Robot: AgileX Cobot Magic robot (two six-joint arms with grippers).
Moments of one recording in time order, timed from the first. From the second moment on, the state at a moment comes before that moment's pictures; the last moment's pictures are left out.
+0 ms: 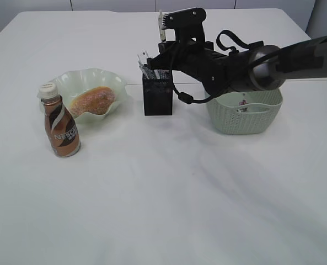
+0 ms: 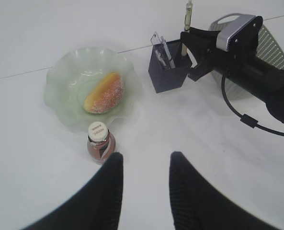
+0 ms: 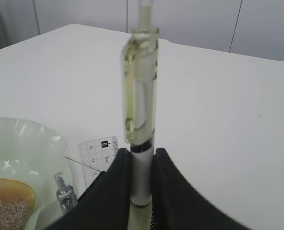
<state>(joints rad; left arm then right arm) -0.45 1.37 -1.81 0.06 1.27 -0.21 0.39 2.31 -1.68 0.05 -0.35 -0.11</state>
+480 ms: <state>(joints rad) -0.45 1.37 -1.81 0.06 1.27 -0.21 0.39 2.31 -1.68 0.01 -0.35 -0.10</state>
